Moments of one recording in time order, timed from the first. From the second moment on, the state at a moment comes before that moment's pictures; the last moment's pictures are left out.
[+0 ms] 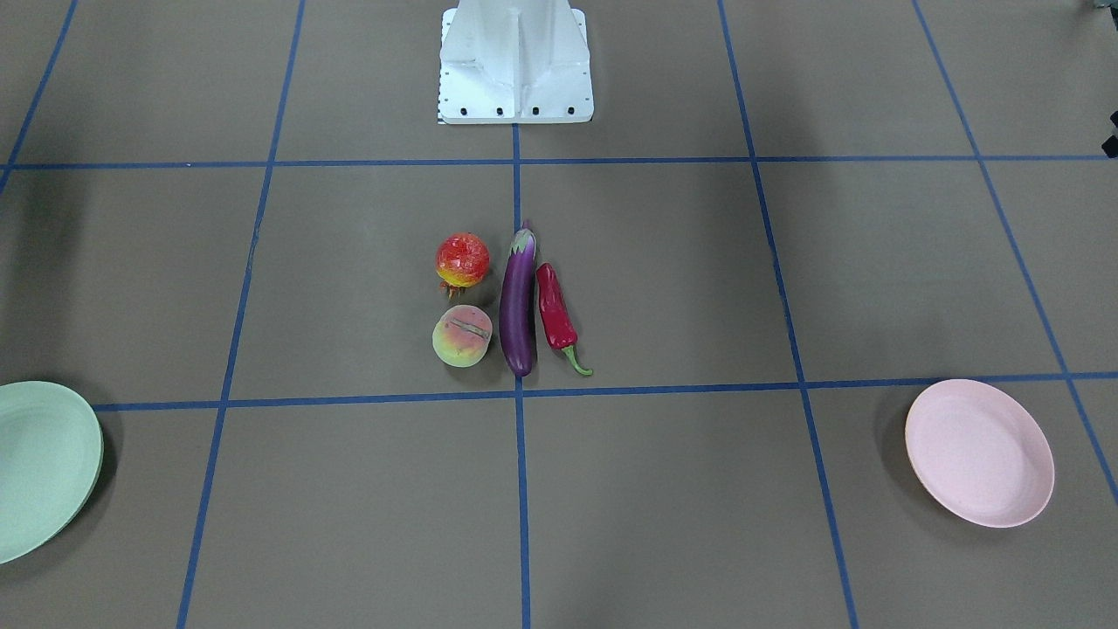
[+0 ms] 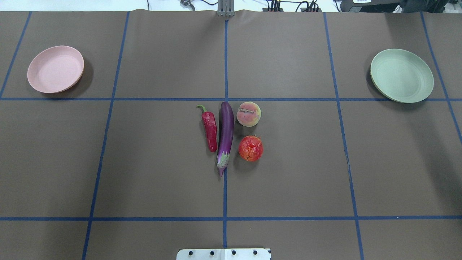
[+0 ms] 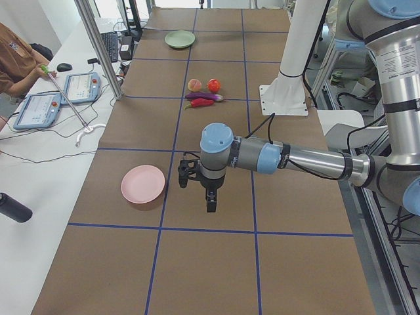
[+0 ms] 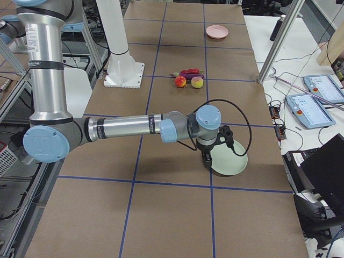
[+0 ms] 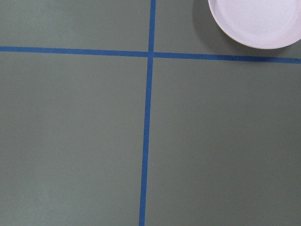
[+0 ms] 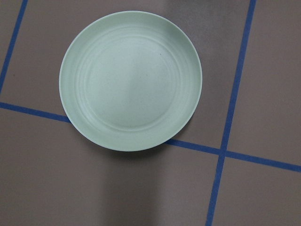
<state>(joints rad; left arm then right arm) -1.49 -1.29 -1.99 -1.60 -2.30 -0.25 1.49 -1.60 1.72 -1.47 2.41 0.04</state>
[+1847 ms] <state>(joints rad) -1.47 -1.27 -1.97 -1.64 -2.49 -0.28 1.49 -1.73 1.82 -1.45 2.50 0.05</state>
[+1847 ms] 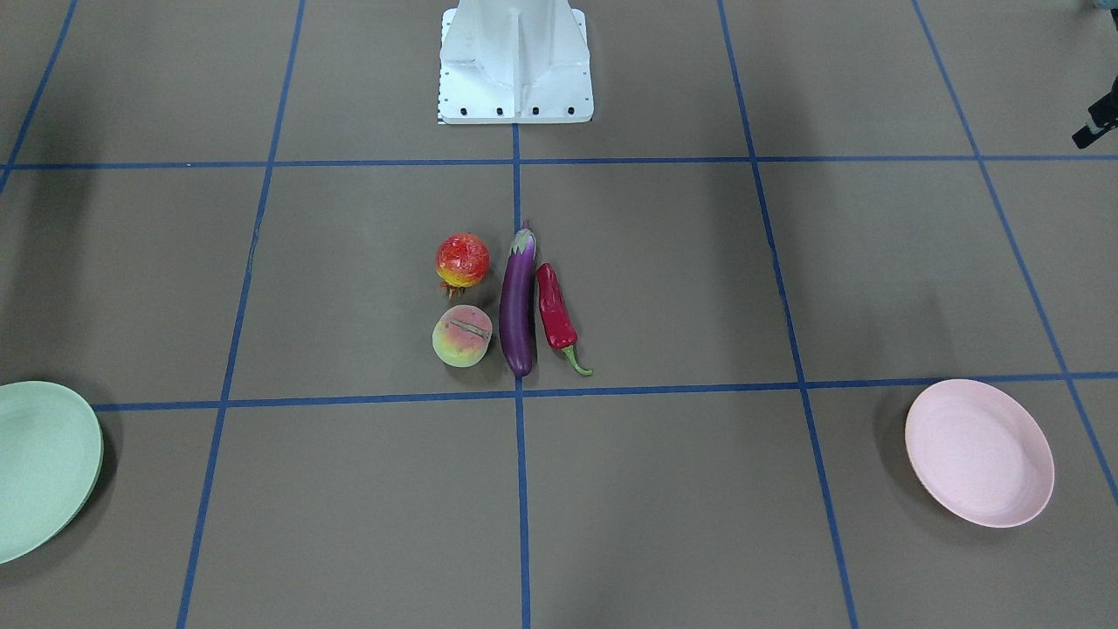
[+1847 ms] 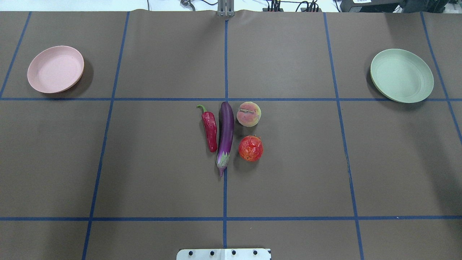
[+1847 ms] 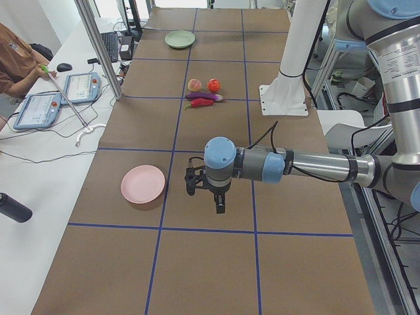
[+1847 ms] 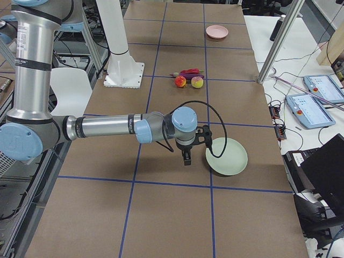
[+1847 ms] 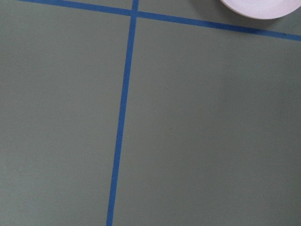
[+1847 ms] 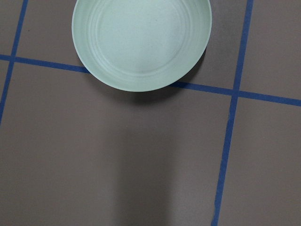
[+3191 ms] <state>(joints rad) -0.78 -2.04 -1.77 -1.72 -2.24 -1.35 1.29 -1.71 1.83 -1.16 2.63 0.52</state>
